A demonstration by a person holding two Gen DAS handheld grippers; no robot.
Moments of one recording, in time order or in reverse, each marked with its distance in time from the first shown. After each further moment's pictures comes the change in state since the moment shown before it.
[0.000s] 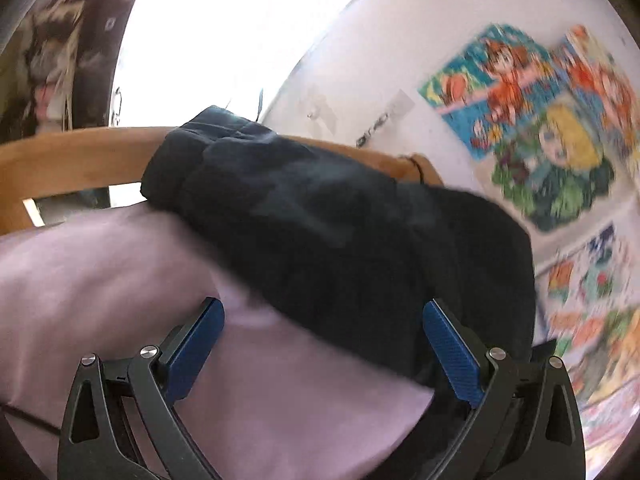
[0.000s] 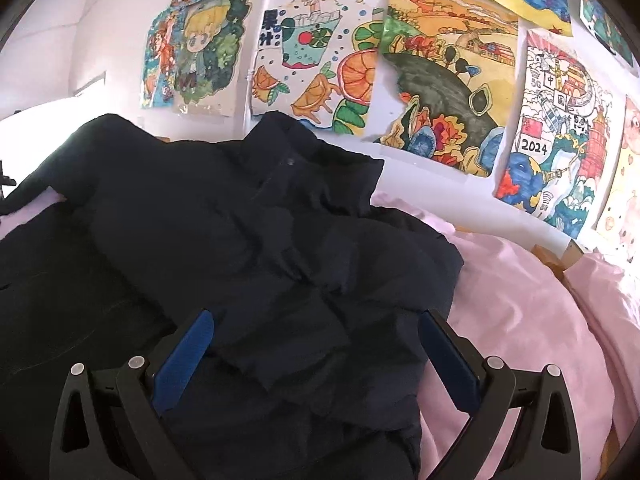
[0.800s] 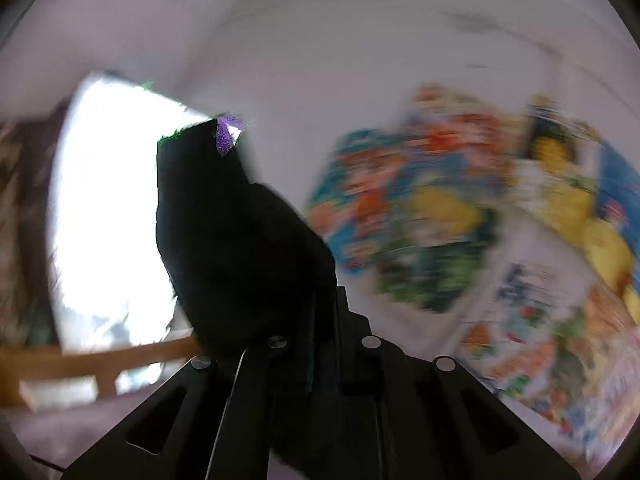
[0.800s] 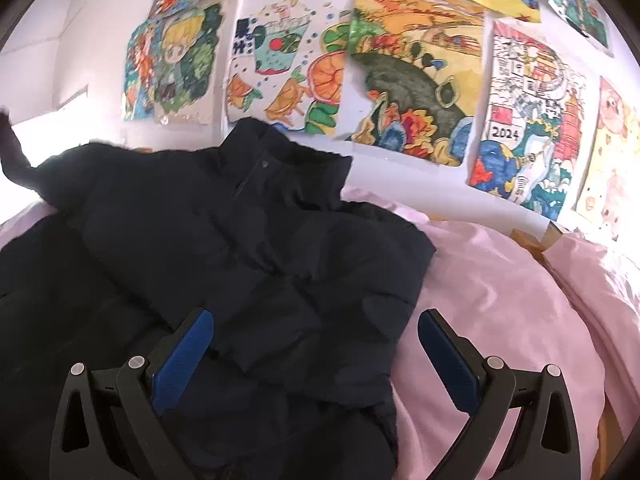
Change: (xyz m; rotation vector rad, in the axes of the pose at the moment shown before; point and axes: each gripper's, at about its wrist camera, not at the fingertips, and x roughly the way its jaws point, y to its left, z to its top) left arm -0.113 -0.147 0.030 0.409 -0.487 -0.267; right arm -0.021 -0.024 -0.007 0.095 -0.028 -0.057
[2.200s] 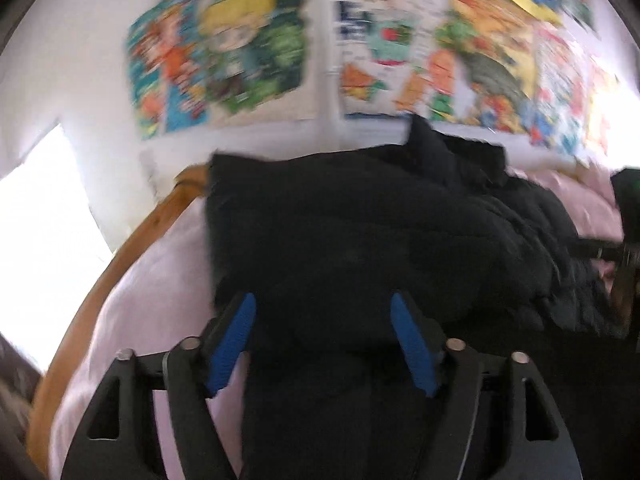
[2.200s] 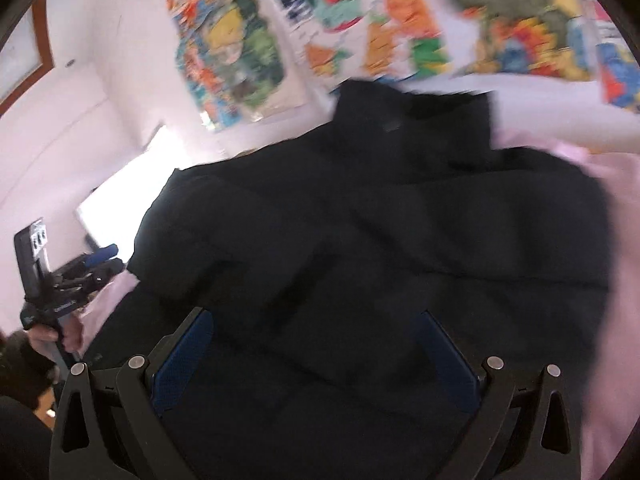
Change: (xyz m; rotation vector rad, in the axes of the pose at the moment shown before) left arm 0.011 -0.052 -0.194 0.594 0.531 -0.215; right arm 0.084 0.052 0.037 0.184 0.201 0.624
